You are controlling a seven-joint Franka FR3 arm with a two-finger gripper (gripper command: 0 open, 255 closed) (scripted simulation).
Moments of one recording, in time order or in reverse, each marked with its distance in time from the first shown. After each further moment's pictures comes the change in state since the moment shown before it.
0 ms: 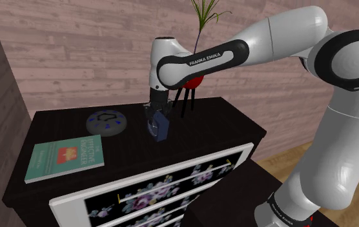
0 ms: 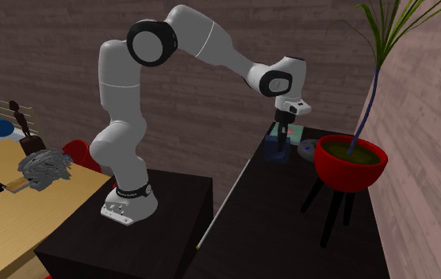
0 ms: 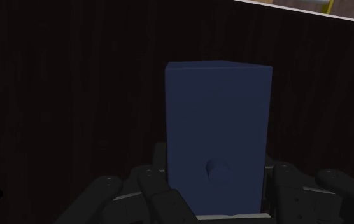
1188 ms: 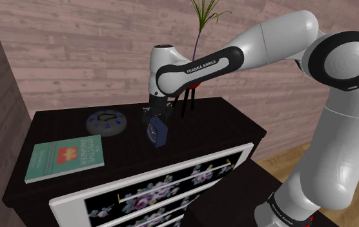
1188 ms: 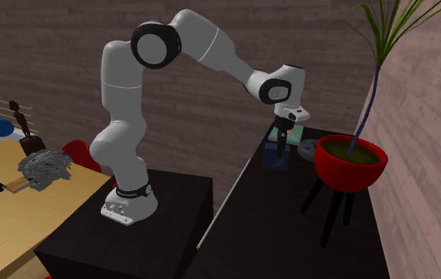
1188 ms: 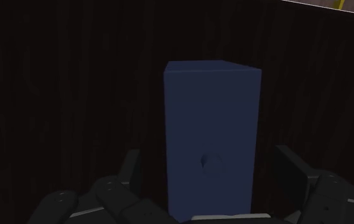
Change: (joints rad) arm 0.003 0.033 -0.003 -0.027 -0.012 0.059 0.008
